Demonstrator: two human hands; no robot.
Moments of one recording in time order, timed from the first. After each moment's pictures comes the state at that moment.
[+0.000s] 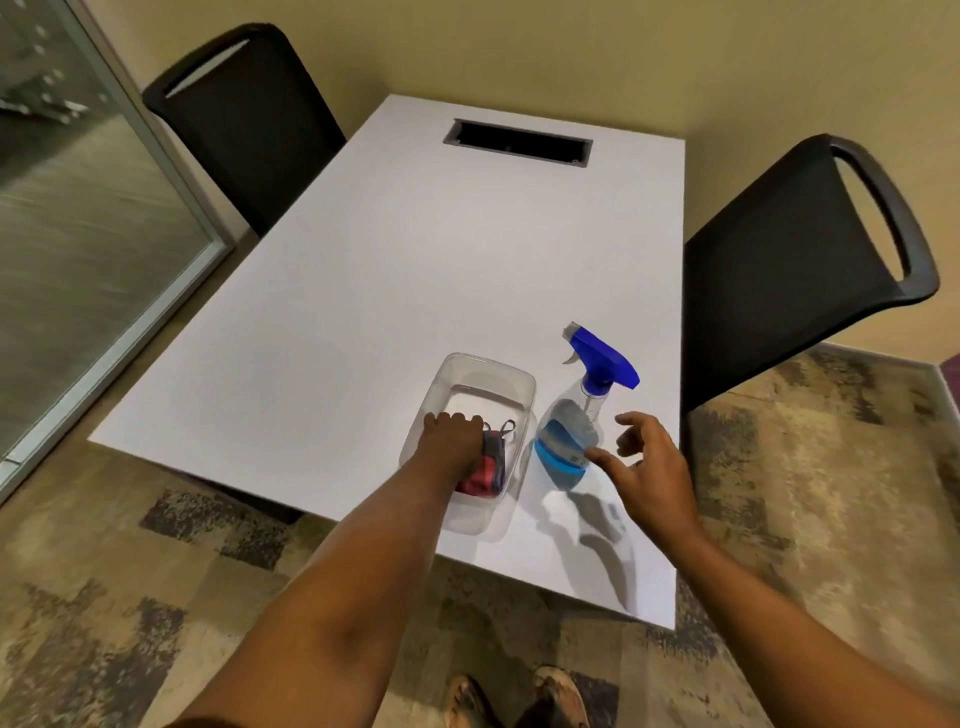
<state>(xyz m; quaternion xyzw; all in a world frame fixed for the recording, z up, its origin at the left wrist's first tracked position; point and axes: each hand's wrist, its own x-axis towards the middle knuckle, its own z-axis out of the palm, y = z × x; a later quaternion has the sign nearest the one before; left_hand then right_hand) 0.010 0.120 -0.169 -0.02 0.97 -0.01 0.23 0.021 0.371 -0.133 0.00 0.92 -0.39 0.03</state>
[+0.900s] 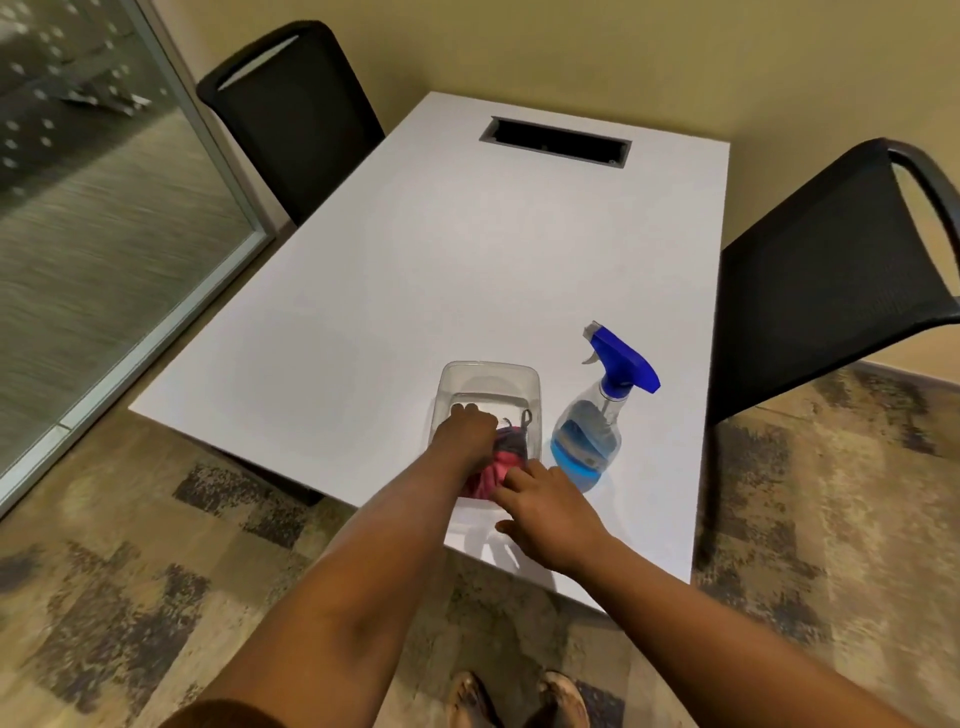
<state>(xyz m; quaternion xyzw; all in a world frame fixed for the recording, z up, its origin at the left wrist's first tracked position) 0.012 0.123 -0.164 -0.08 0.97 0.11 0.22 0.060 0.291 -0.157 -0.46 0.88 -0.08 0.04</state>
